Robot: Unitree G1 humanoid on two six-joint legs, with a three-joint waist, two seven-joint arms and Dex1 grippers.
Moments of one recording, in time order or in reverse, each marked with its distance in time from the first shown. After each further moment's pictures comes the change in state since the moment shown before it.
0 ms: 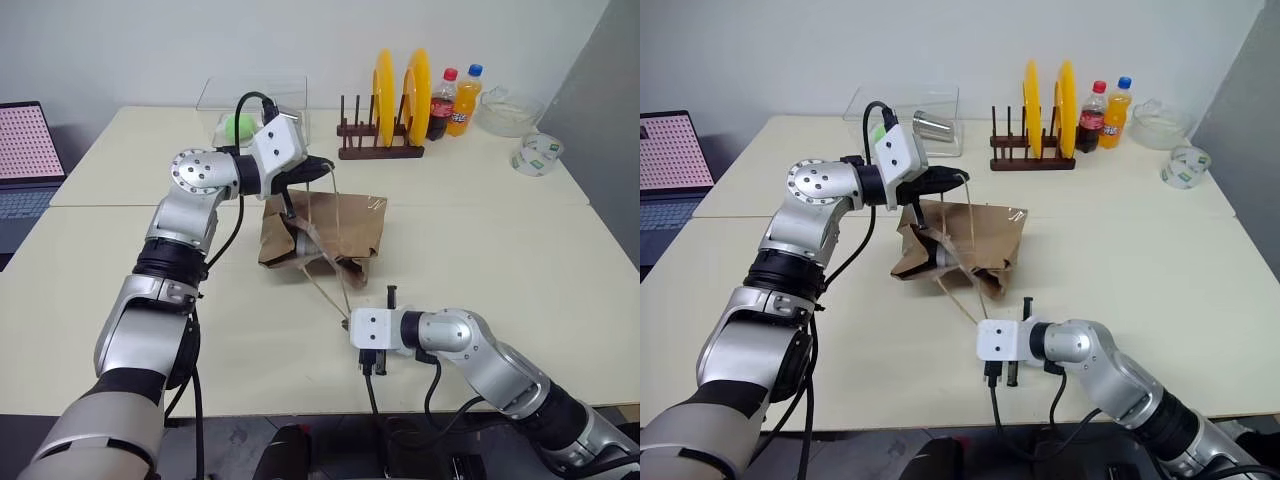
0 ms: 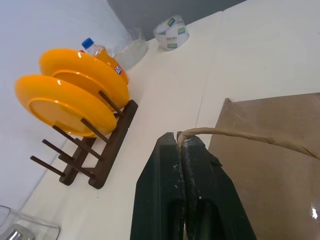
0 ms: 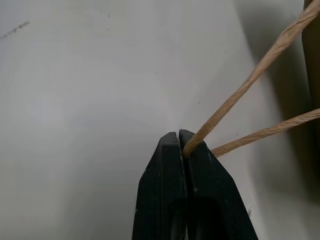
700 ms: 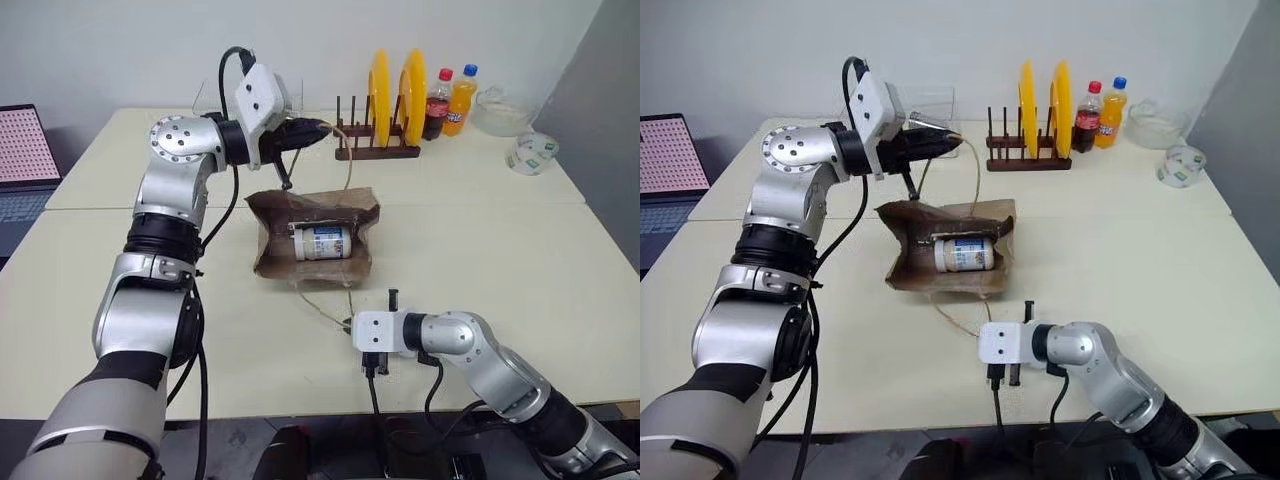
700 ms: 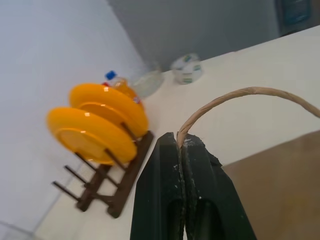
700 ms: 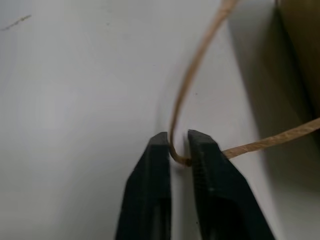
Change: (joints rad) left arm -0.064 0.008 0.090 -0.012 -0.093 0.103 -0.127; right arm 0.043 0.043 -0.082 0.005 -0.024 -0.029 0.032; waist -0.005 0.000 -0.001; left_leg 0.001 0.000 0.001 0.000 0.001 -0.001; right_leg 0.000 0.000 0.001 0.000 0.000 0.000
